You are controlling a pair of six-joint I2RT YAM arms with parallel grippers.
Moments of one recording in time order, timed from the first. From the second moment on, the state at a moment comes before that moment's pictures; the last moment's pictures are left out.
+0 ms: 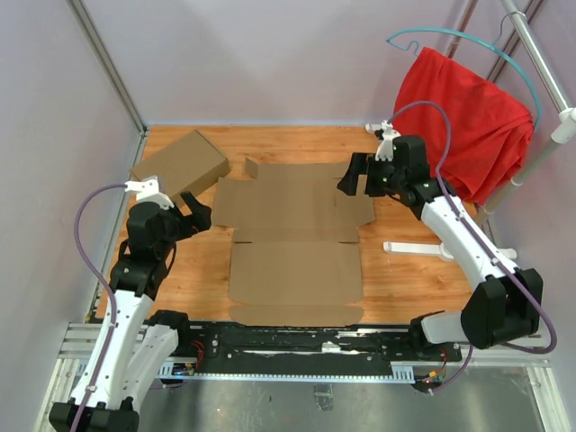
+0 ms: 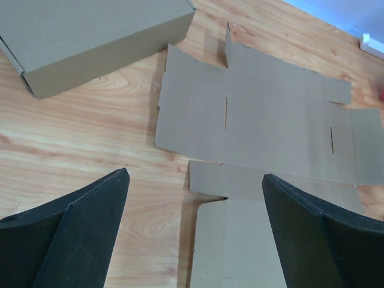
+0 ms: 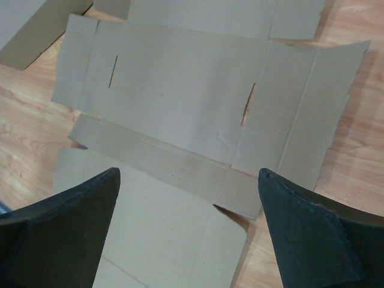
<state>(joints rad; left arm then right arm) -0.11 0.66 0.68 -0.40 -0.04 -0.43 0.28 1.33 1.13 -0.40 -0.31 0.29</state>
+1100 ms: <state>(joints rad) -0.22 1.27 0.76 -0.07 0.07 -0.56 0.19 2.42 2.22 -0.74 -0.15 0.20</state>
